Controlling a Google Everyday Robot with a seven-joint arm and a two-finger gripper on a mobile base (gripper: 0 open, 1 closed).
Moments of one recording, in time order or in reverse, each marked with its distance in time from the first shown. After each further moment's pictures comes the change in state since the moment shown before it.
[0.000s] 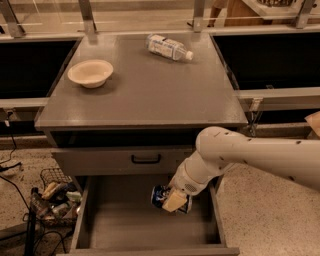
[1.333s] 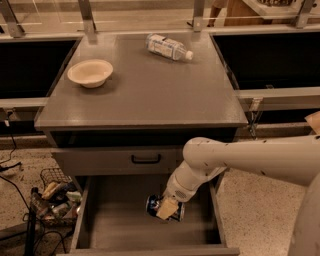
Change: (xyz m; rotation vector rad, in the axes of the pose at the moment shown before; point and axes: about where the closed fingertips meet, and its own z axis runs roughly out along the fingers) arm 0.012 -0.004 0.062 -0.075 0.042 0.067
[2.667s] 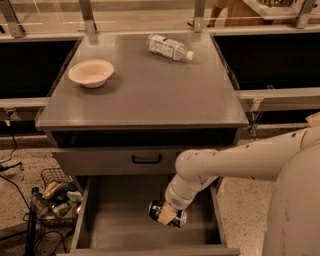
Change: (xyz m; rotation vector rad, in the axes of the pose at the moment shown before) arm 0.021 -0.005 0.027 0.091 0.096 0.103
